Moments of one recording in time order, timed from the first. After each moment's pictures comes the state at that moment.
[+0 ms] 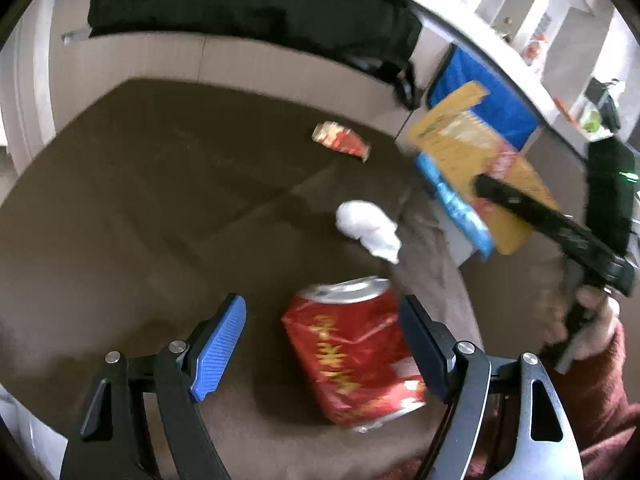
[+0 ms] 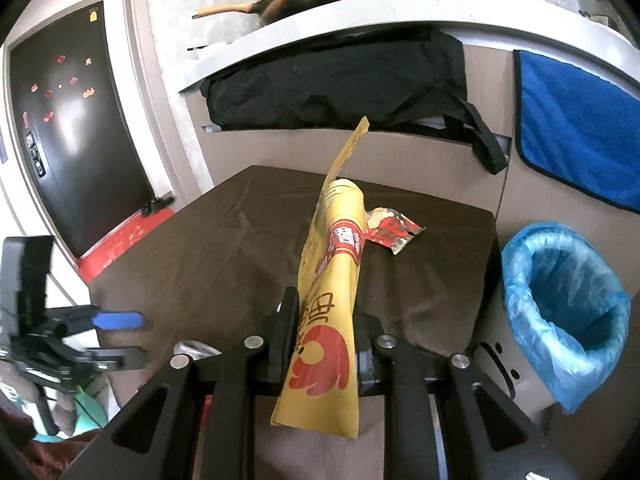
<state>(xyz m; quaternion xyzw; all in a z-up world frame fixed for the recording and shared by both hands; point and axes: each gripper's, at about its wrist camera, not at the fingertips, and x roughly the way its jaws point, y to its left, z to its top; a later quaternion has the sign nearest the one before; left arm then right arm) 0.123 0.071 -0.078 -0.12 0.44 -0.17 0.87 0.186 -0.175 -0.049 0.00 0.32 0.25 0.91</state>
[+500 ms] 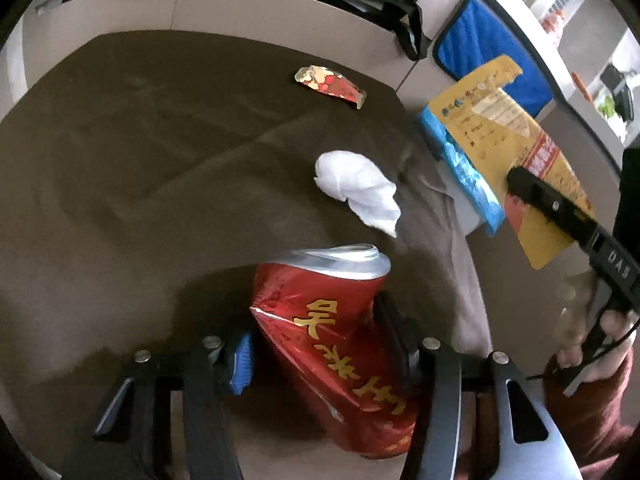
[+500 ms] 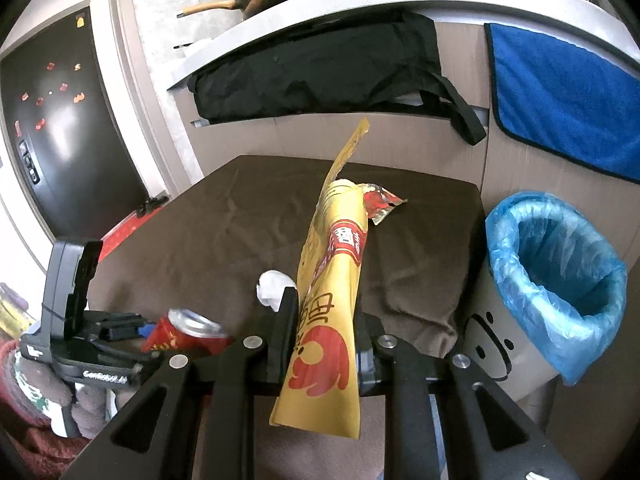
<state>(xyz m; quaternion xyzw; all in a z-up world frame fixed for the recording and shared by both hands) 0.150 0.031 -0.110 -0.13 0.50 -0.19 0.84 0.176 -0.197 -0.068 0.01 0.34 0.23 0.91</state>
